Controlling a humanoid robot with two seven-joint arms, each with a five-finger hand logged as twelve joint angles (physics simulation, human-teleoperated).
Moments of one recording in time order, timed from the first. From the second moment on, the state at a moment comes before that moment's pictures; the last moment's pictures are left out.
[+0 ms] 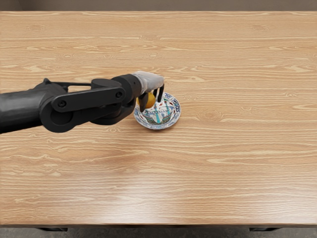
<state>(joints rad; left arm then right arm) -1.38 0.16 0.02 -1.22 1.22 -0.14 0.61 -0.05 0.00 -0.03 0.26 0.04 -0.10 0.05</state>
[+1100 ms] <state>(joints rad) -1.35 0.07 0.04 -1.12 1.23 -0.13 0.61 -0.05 0.00 -0.03 0.26 0.04 -0.10 0.05</state>
